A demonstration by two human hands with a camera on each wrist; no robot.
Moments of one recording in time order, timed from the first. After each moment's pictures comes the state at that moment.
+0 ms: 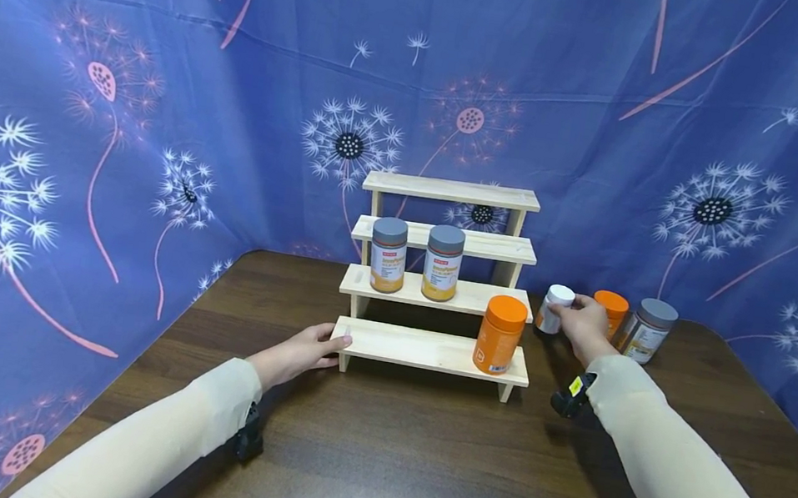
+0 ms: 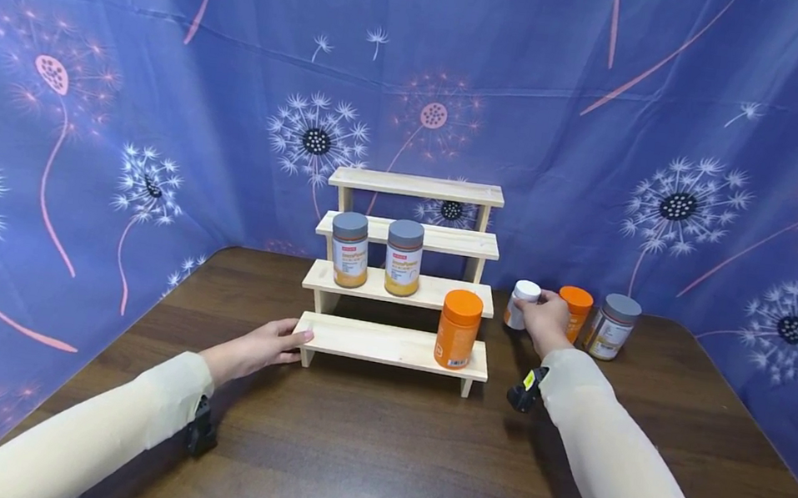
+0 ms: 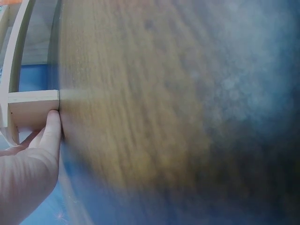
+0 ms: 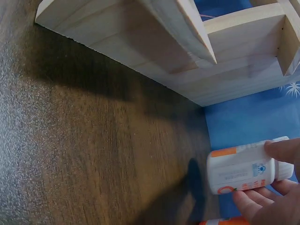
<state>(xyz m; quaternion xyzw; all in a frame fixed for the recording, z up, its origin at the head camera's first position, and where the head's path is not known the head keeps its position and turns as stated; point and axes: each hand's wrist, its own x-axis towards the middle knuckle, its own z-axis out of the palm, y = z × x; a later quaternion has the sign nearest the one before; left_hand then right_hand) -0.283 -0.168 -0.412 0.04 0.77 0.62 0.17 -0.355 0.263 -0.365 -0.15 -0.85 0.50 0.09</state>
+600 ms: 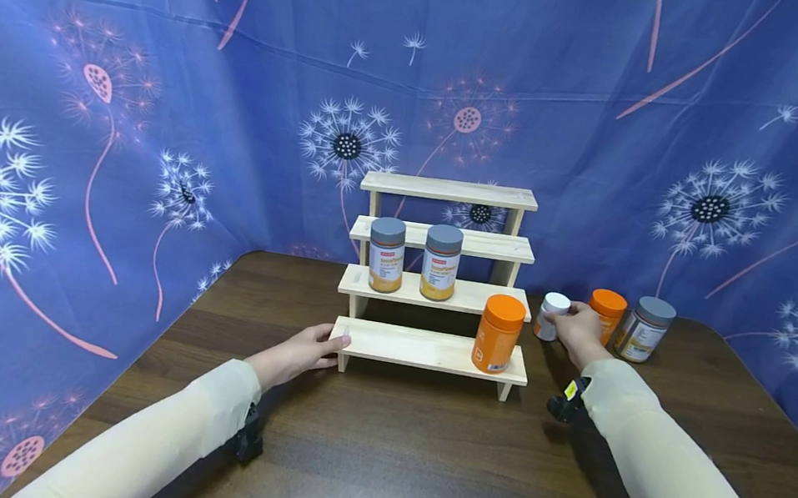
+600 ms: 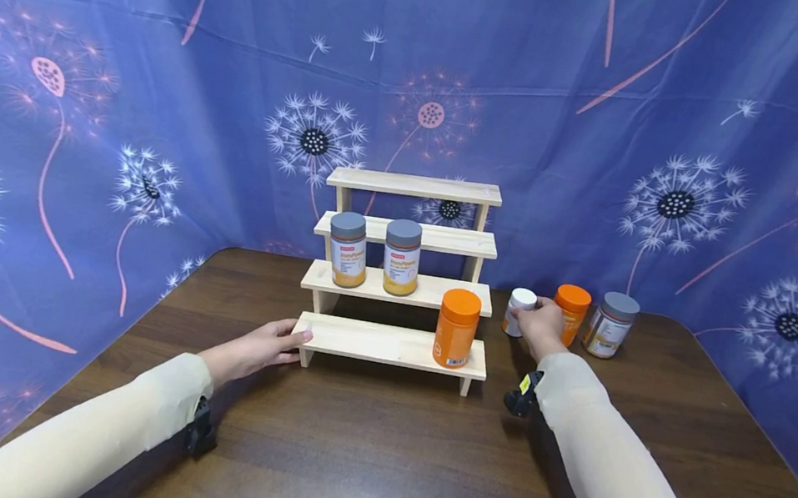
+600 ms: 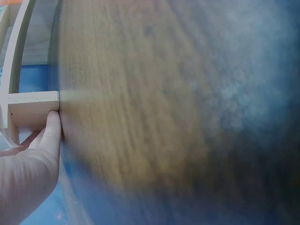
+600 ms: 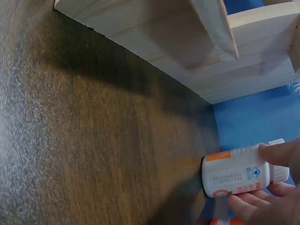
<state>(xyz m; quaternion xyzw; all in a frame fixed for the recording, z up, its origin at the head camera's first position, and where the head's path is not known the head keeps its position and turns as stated) -0.283 -0.166 -0.411 0.03 0.77 0.62 0.17 -0.354 0.264 -0.377 -0.16 -0.86 0.49 0.07</state>
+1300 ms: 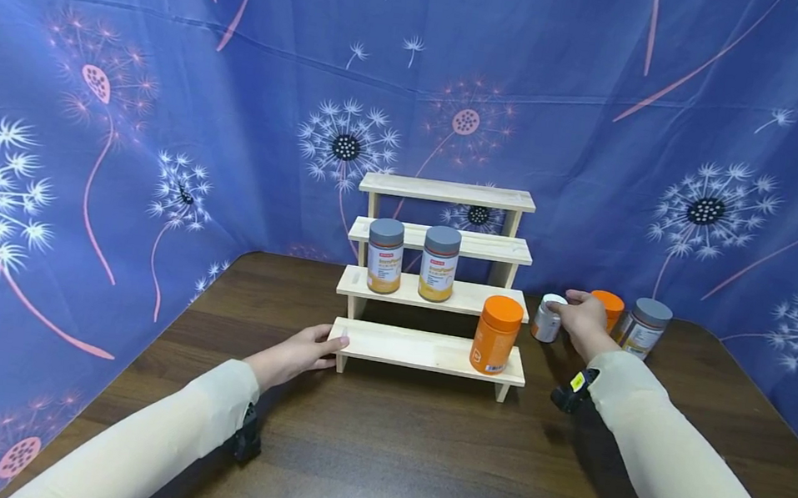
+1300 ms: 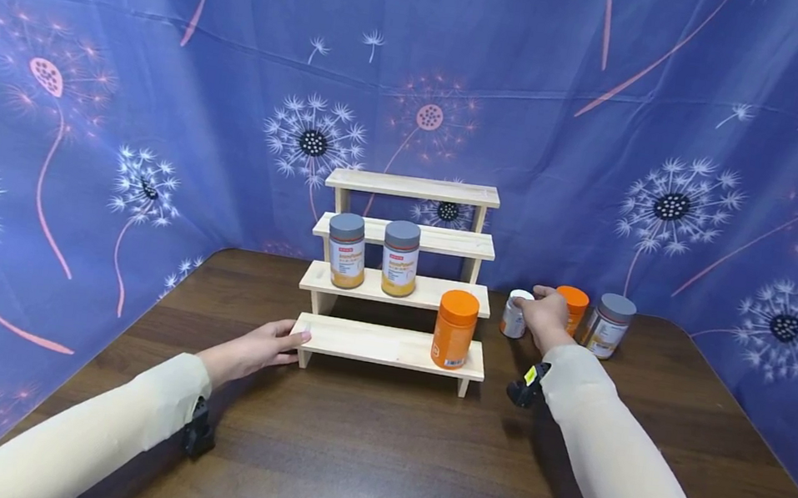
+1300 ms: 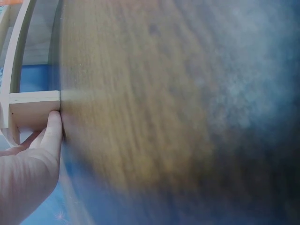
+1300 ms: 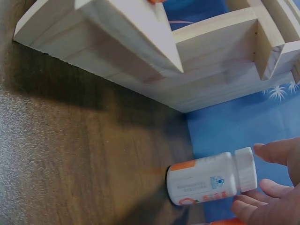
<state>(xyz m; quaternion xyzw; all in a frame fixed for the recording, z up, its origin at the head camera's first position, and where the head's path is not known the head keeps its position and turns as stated) -0.284 -0.166 -0.411 0.03 0.77 0.62 0.17 -0.358 0.268 -0.356 -0.17 -0.84 0.51 0.06</state>
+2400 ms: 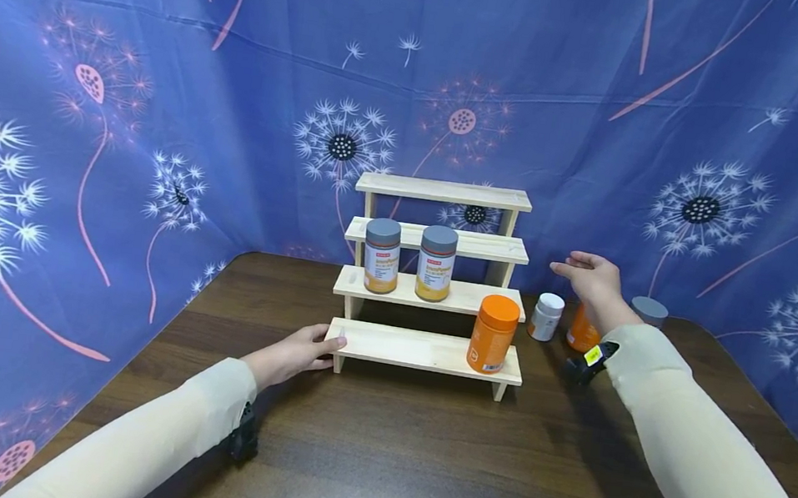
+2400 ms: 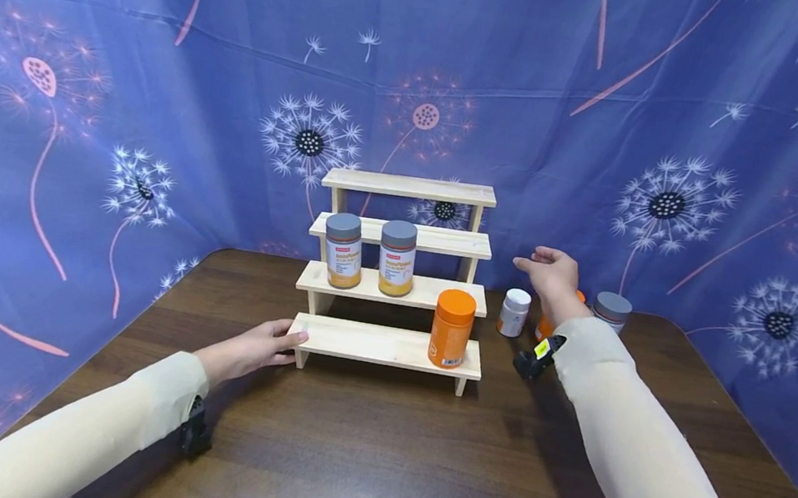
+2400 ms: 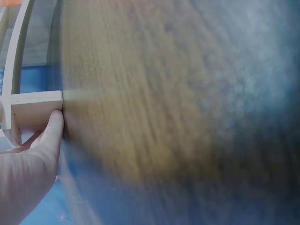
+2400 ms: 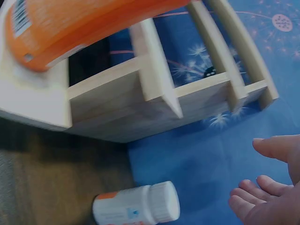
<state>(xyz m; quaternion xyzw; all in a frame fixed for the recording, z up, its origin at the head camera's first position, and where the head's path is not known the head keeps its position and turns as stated) -0.282 -0.165 -0.407 0.04 0.77 0.62 0.17 -0.354 0.264 -0.291 -0.14 -0.83 0.54 0.09</state>
